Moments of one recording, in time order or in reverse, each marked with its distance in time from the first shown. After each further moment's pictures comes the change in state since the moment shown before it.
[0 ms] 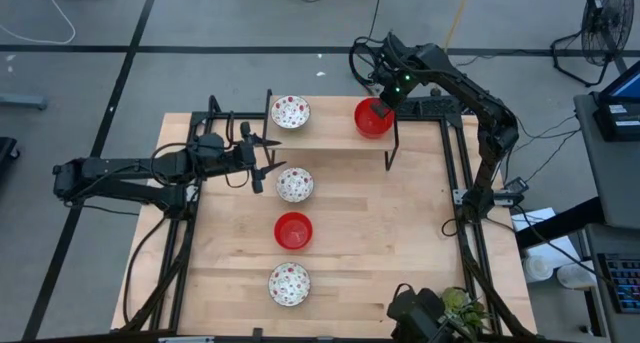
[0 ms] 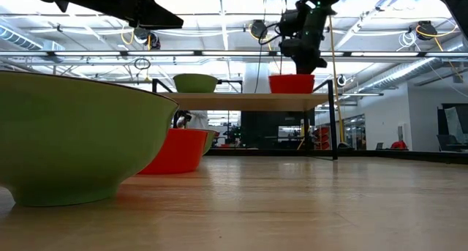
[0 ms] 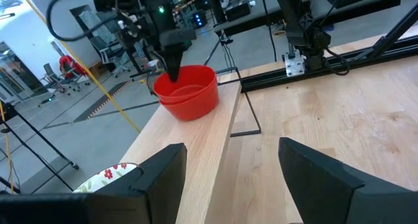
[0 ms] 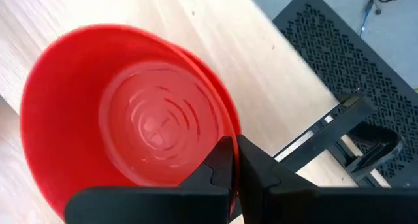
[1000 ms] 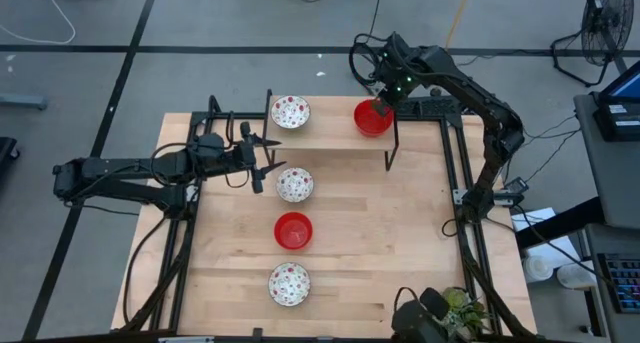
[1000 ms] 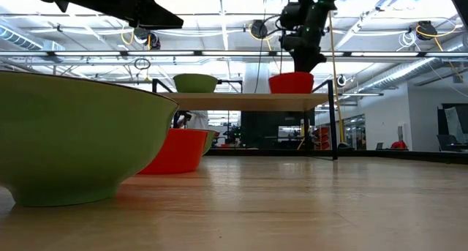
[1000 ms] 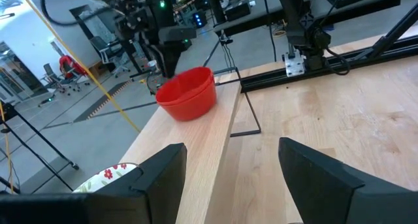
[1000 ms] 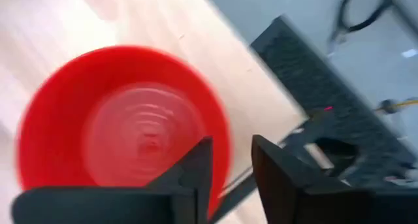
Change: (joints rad) left arm 0.000 0.000 0.000 0.000 0.000 0.001; right arm 0.024 -0.052 -0.031 0.074 0.087 -0.020
